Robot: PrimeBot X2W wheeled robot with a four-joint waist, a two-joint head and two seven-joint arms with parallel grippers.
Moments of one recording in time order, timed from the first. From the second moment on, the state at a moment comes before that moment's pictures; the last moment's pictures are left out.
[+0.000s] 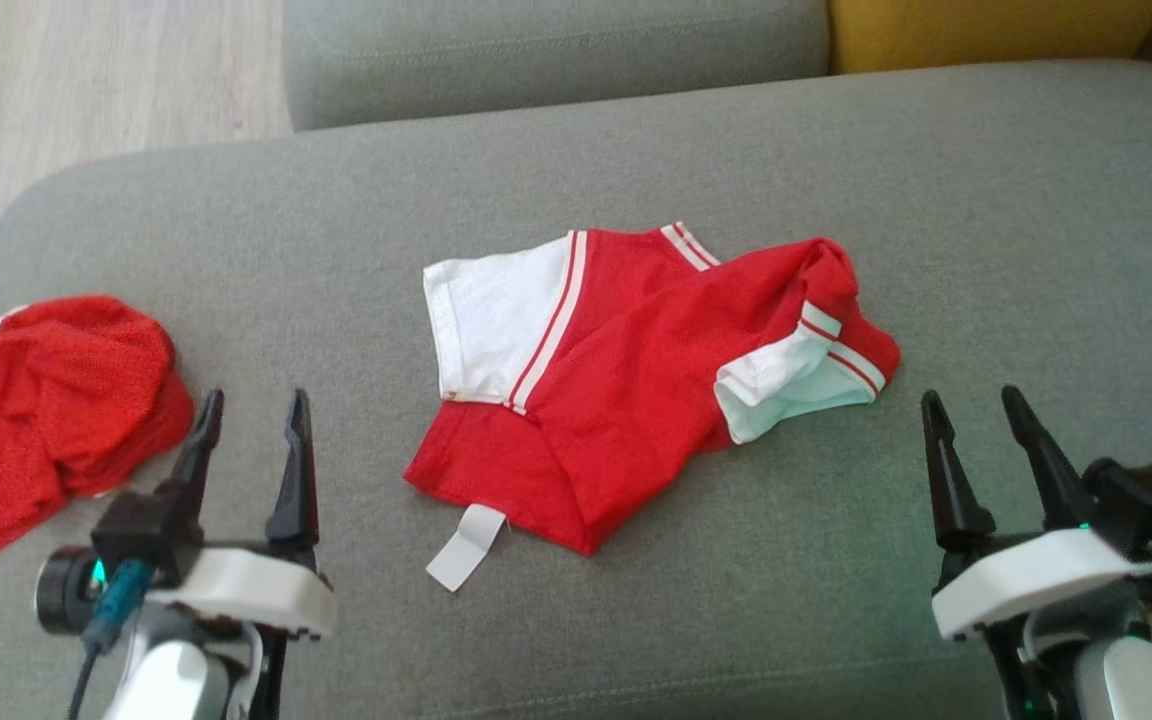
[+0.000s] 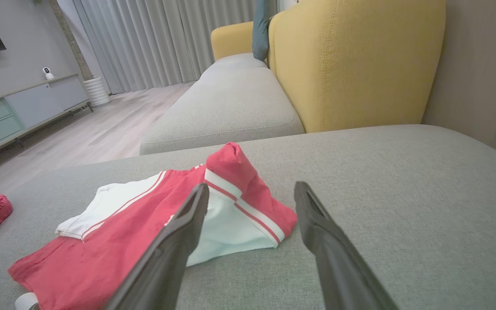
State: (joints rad) left arm -0.05 0.27 -0.31 0.11 -0.33 0.19 -0.25; right arm 0.04 -0.04 -0.01 -0.02 0.18 0.13 0.07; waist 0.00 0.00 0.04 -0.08
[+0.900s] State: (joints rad) left arm 0.02 0.27 -0.32 0.10 -0.33 0.21 -0.25; right arm 0.08 -0.04 0.01 -0.05 0.18 0.13 0.11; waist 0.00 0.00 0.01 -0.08
